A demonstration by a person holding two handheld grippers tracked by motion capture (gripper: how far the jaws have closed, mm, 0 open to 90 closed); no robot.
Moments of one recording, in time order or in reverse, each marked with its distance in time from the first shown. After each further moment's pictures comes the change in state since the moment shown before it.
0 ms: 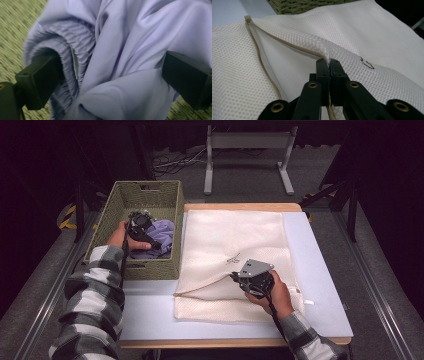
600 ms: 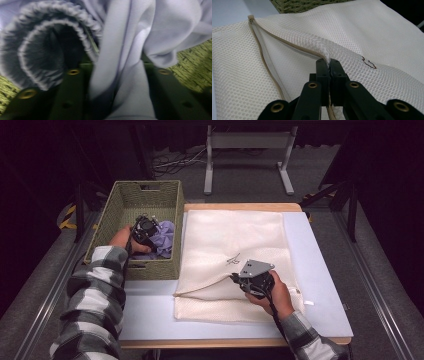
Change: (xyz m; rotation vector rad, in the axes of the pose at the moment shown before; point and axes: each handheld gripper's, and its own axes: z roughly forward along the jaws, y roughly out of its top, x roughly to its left) left arm -0.011 0.005 0.006 0.133 -0.007 0.152; right arm -0.001 -0.002 0.001 0.001 0.023 0.010
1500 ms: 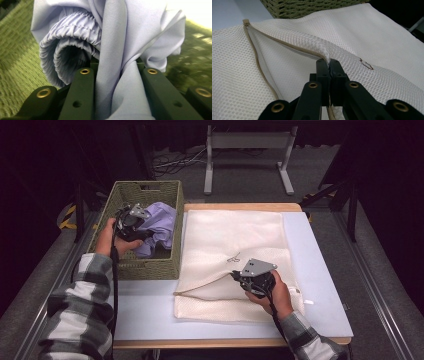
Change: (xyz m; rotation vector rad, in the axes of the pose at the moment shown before) left arm -0.051 -0.030 -0.097 -0.453 0.207 -0.017; right arm -0.001 0.001 -0.003 -0.041 -0.035 0.018
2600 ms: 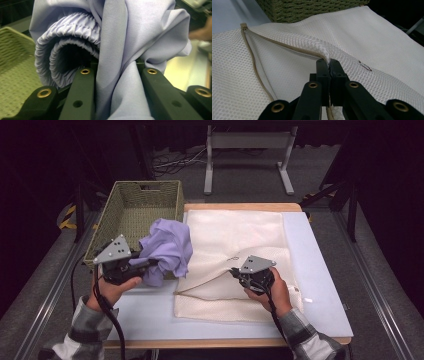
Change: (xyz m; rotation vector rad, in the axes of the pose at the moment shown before) left arm -0.109 -0.046 -0.074 -0.428 -0.222 -0.001; right arm -0.004 0.006 0.003 -0.005 -0.001 0.001
